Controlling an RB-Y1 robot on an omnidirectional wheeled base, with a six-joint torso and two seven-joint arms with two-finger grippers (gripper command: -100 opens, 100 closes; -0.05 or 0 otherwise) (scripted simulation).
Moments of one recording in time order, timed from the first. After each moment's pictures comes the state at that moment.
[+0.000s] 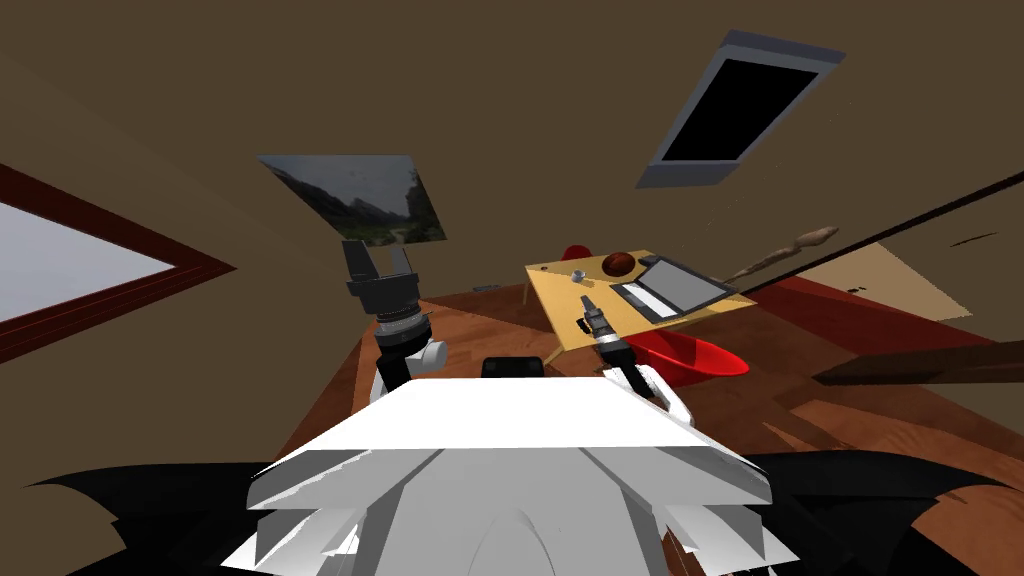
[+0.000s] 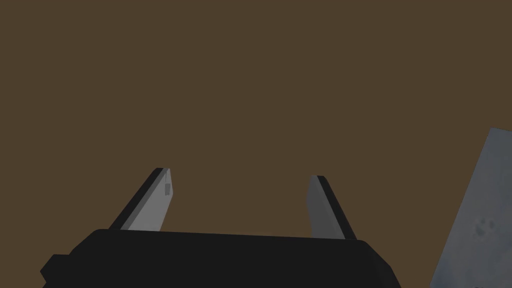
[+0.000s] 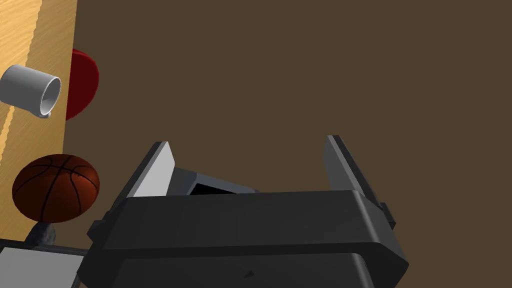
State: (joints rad) left arm 0.48 -0.03 -0.03 -2.37 -0.10 -0.64 -0.06; right arm 0.59 -0.44 -0.02 -1.94 0.15 -0.38 -0.01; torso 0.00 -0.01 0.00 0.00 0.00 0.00
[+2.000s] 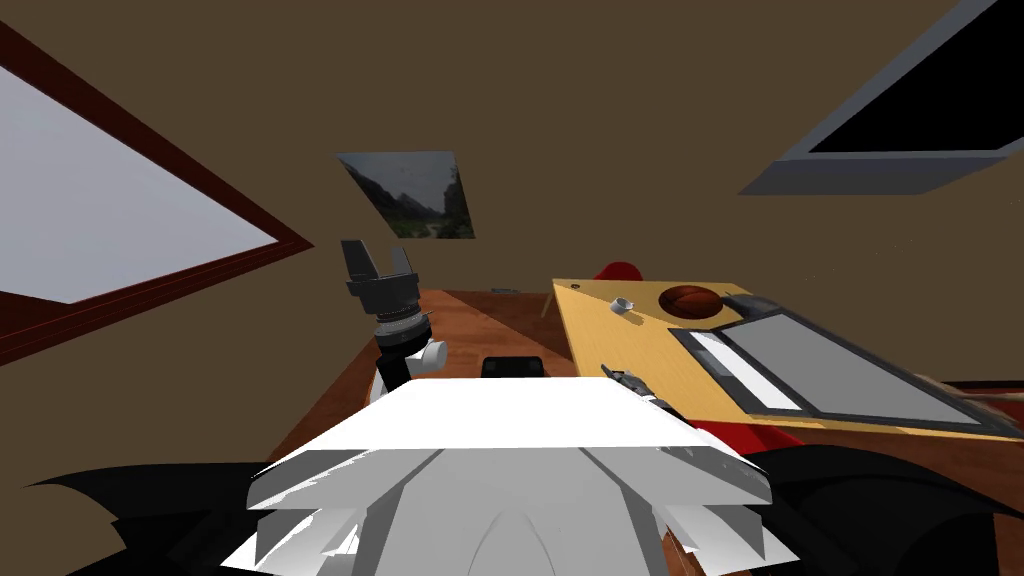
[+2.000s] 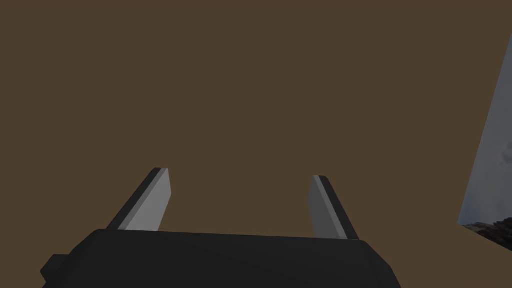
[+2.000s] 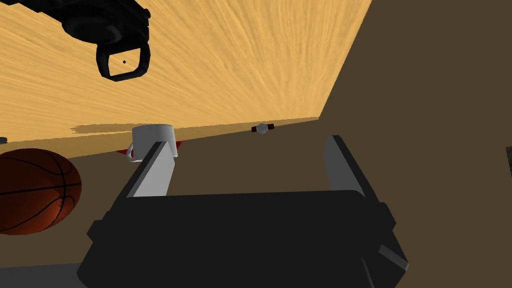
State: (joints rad) left arm 0.48 -0.03 -0.03 -2.37 -0.10 -0.64 -0.06; right arm 0.84 -0.66 -0.02 -1.53 0.56 -0.22 0.23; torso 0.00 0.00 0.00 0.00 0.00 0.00
